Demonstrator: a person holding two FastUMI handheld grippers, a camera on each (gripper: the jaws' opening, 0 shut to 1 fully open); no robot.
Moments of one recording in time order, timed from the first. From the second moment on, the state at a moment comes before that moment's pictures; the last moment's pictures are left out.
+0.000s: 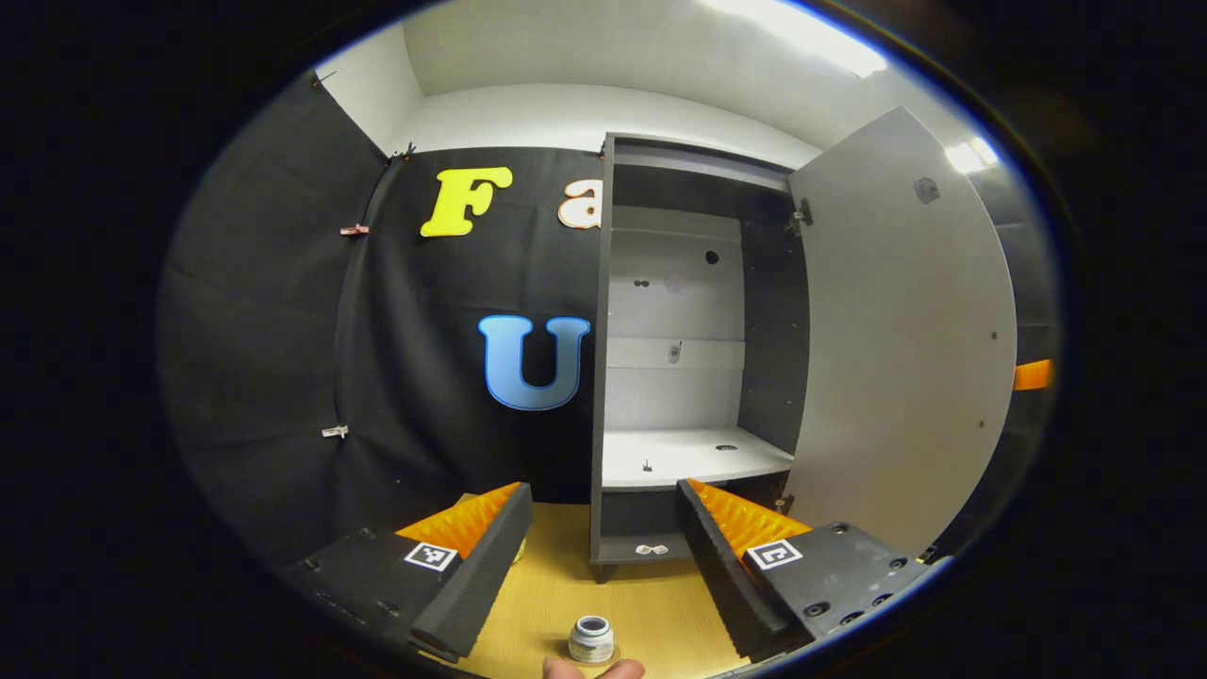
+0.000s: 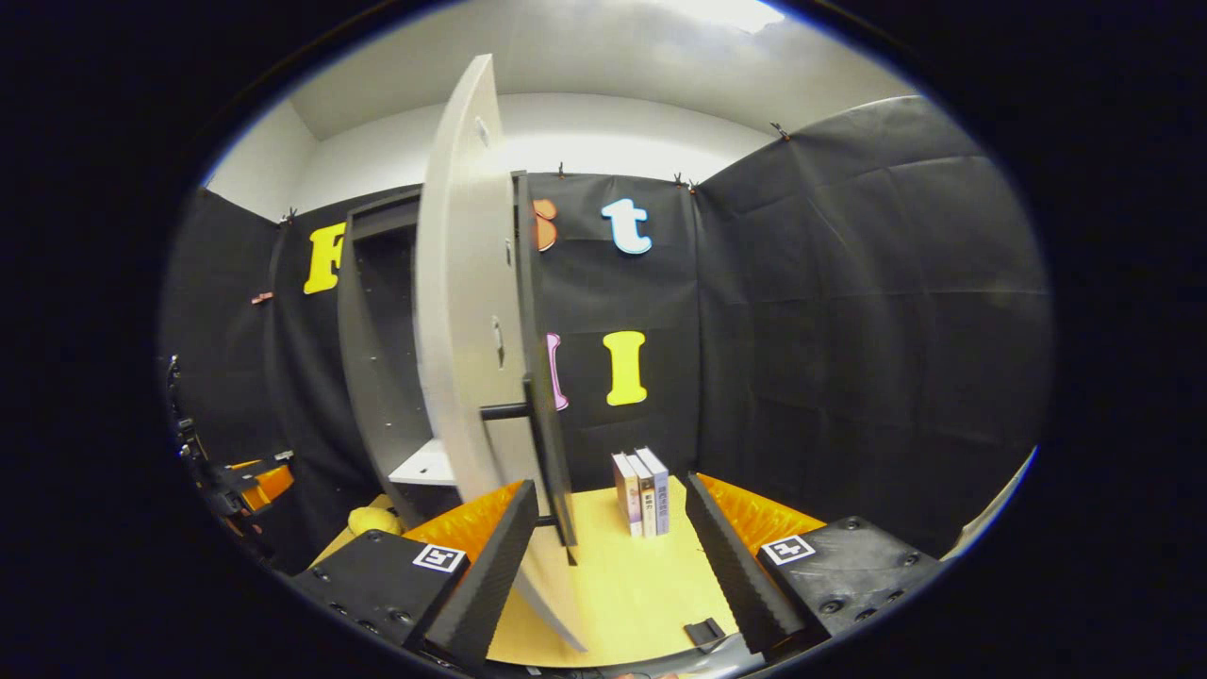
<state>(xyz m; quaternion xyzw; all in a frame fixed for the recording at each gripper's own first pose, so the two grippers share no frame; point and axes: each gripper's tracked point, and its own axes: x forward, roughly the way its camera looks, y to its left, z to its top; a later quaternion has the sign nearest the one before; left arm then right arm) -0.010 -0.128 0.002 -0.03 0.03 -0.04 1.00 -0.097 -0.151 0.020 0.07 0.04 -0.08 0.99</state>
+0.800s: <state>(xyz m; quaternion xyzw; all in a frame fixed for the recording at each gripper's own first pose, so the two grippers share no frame) -0.021 -0.100 0.000 -0.01 0.03 -0.01 1.00 -0.075 -0.021 0.013 0.07 0.04 0.02 1.00</state>
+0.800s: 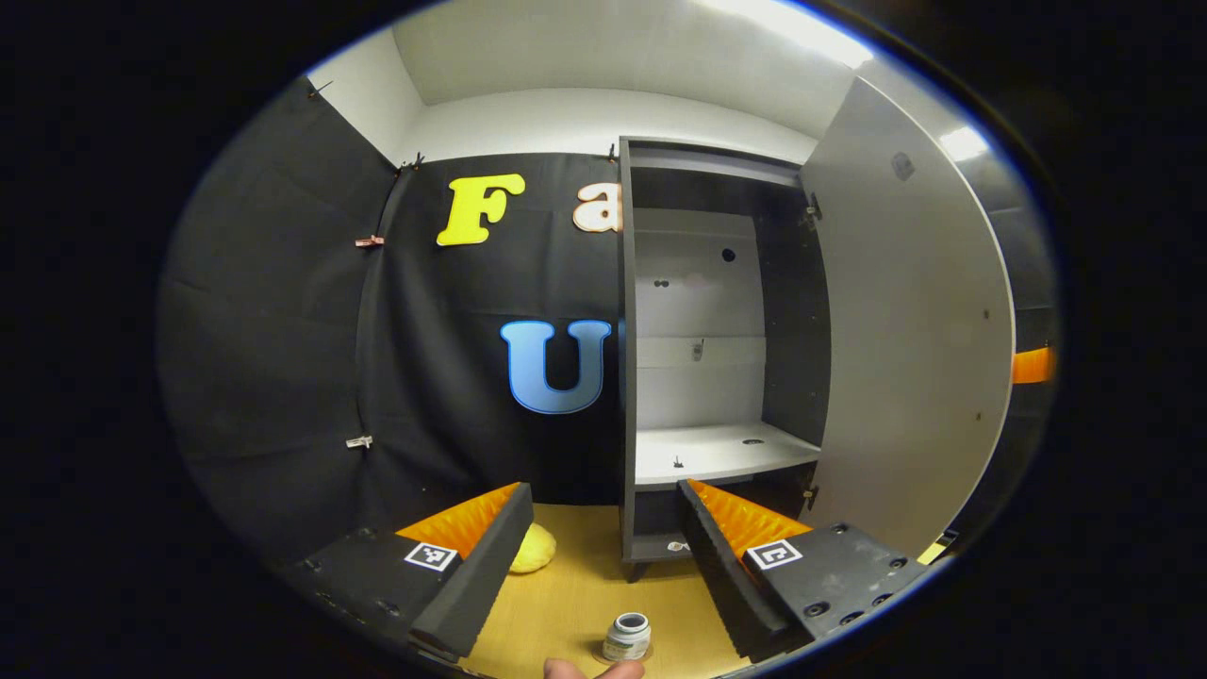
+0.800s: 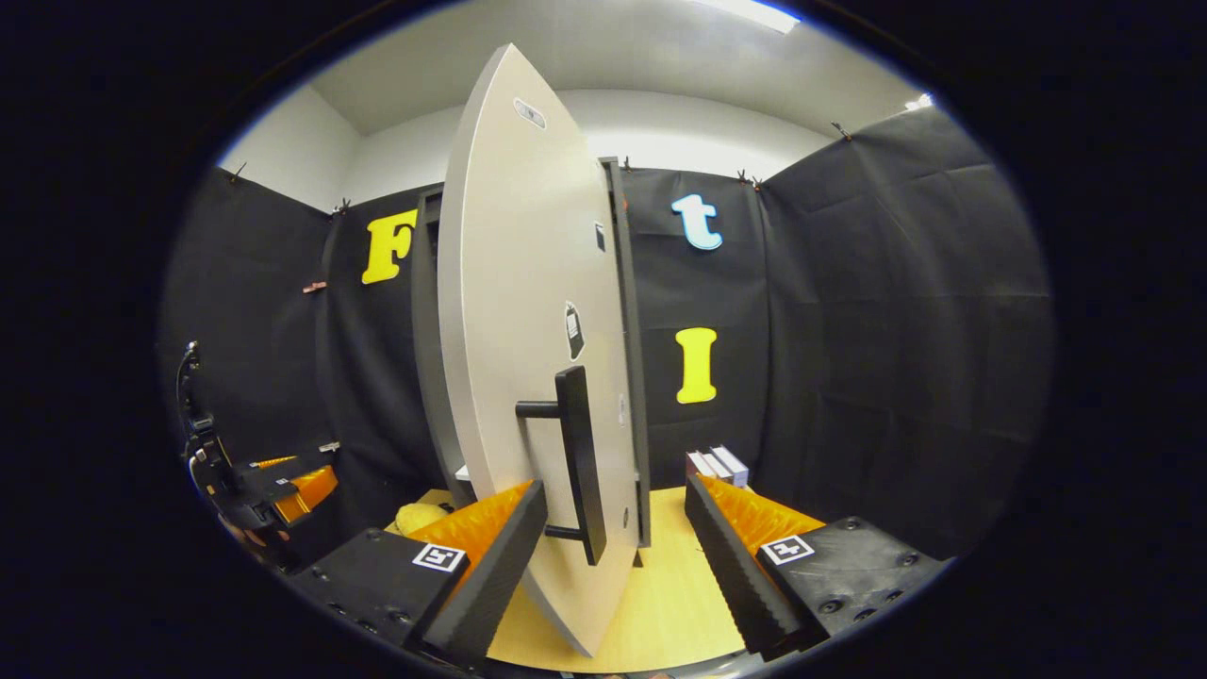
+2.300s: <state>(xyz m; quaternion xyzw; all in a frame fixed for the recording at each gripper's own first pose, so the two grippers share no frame) -0.051 -0.073 0.008 0.01 0.03 0.03 1.00 -0.029 0.067 0.021 0.09 0.02 0.13 0.99</state>
